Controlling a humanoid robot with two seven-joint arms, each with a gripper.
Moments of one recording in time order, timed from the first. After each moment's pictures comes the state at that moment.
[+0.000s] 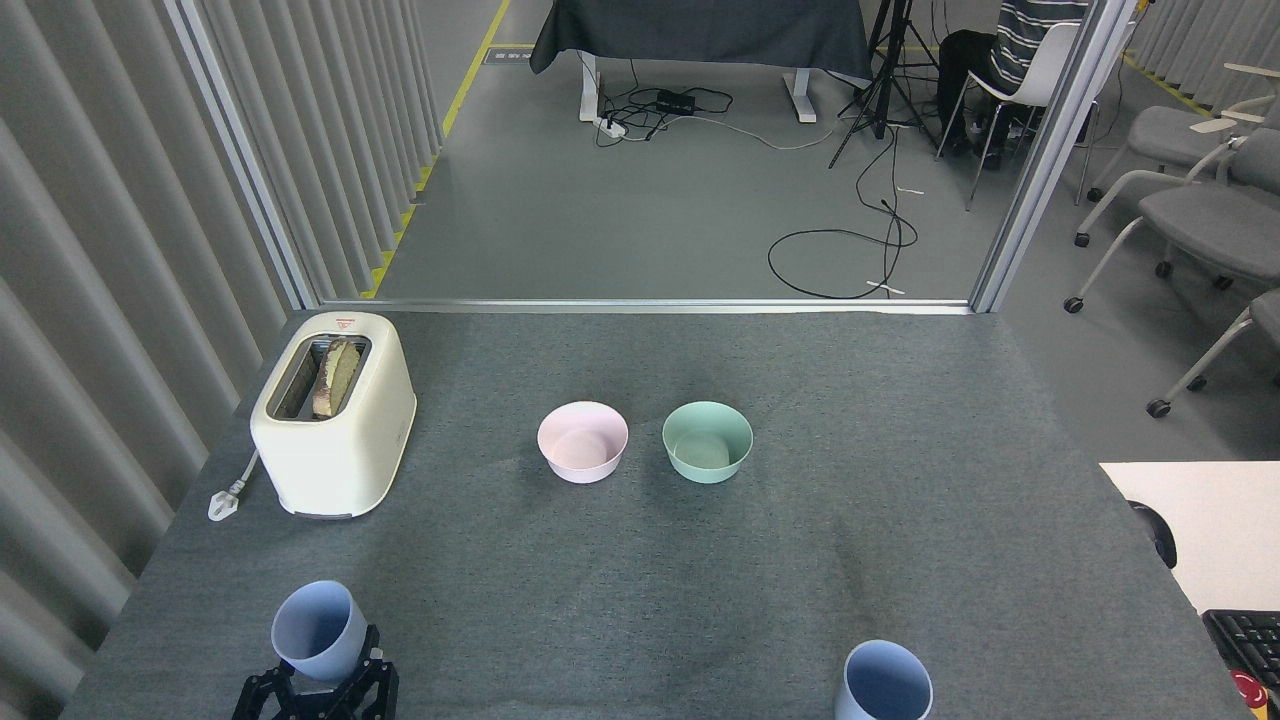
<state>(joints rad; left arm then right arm) 0.07 0.13 -0.04 -1.21 -1.34 0.04 0.41 0.54 0.02 -0.28 -1.52 1.52 -0.46 -0.43</state>
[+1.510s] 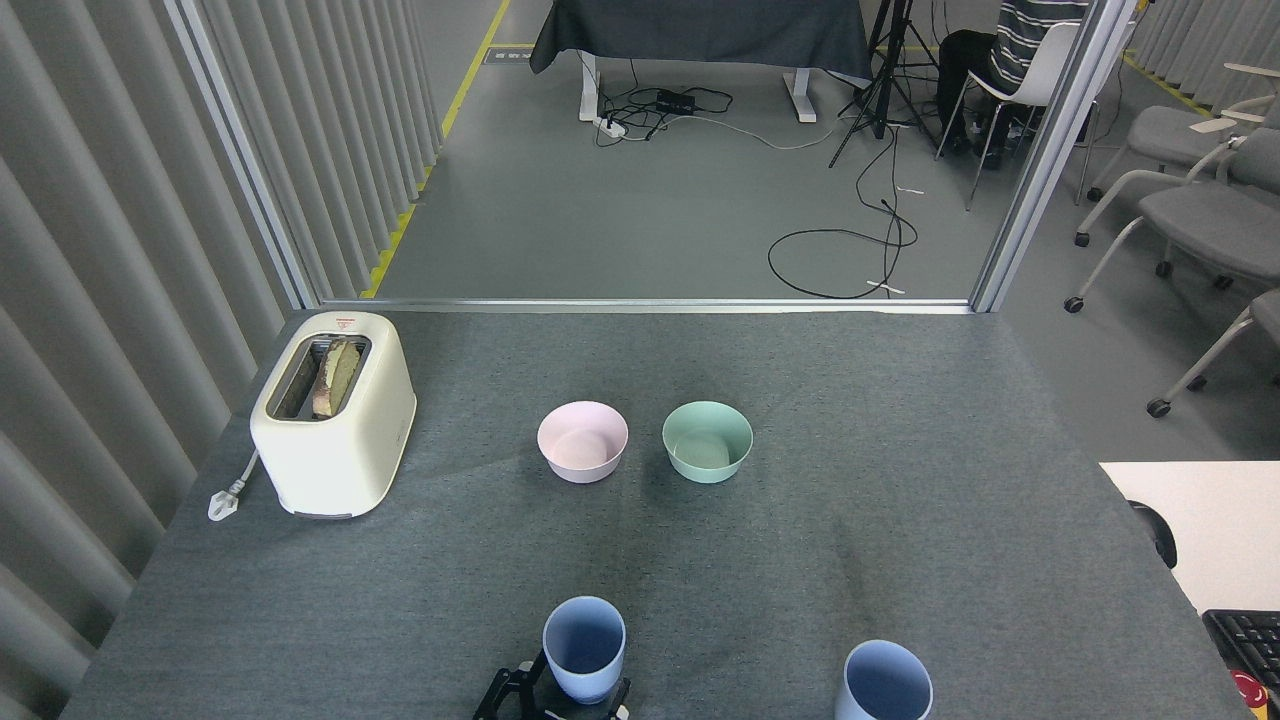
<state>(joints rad) 0.01 -0.03 -0.41 -1.13 -1.60 0.01 0.41 0.54 0.02 -0.25 -1.52 1.52 -0.42 -0.43</state>
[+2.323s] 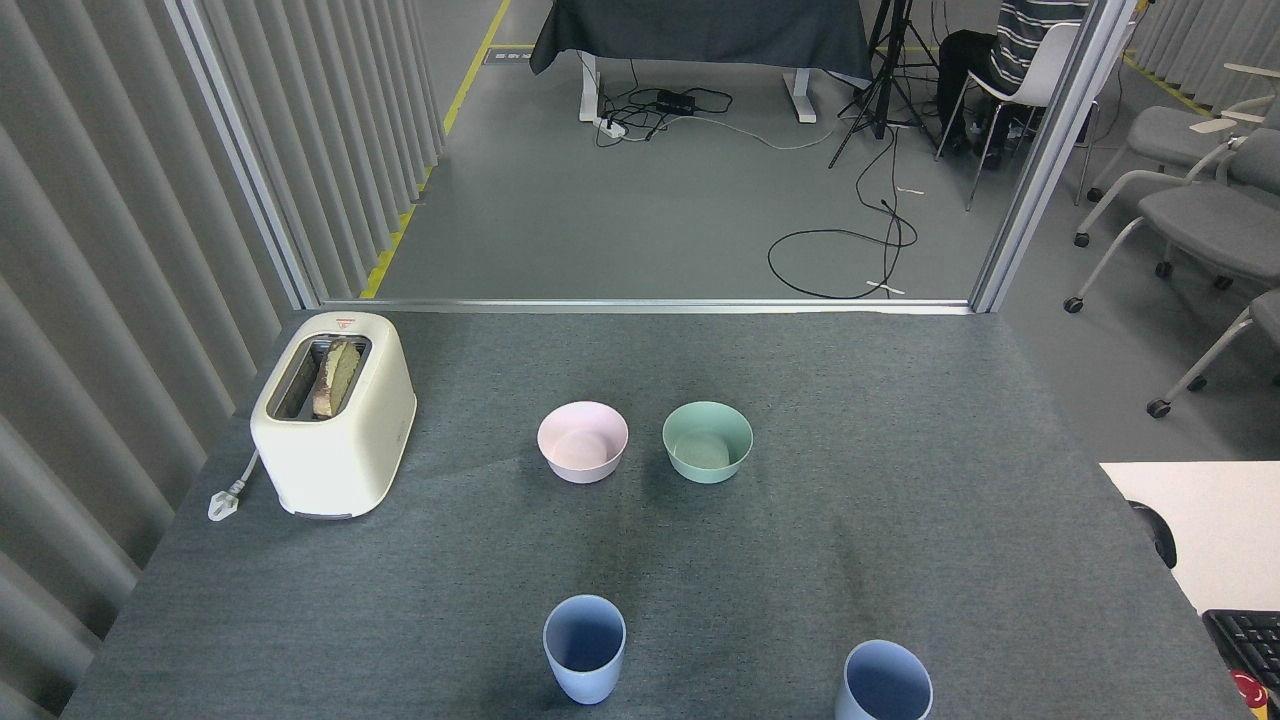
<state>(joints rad) 0.38 0.06 -0.29 -1.53 -1.58 0.01 0.42 0.47 0.02 -0.22 -1.48 1.54 -0.40 -0.40</state>
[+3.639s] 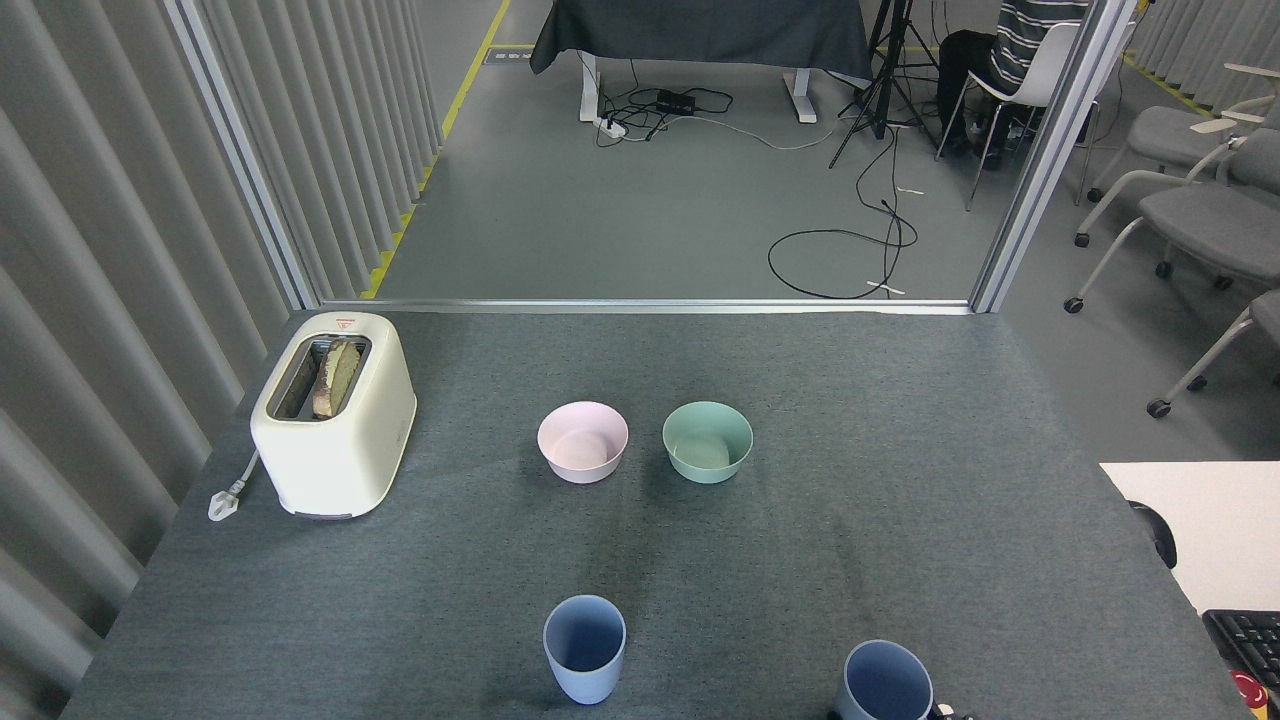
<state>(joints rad) 0.49 0.11 -0.13 -1.60 -1.40 0.01 0.43 0.23 0.01 -0.12 -1.39 1.71 -0.39 -0.29</state>
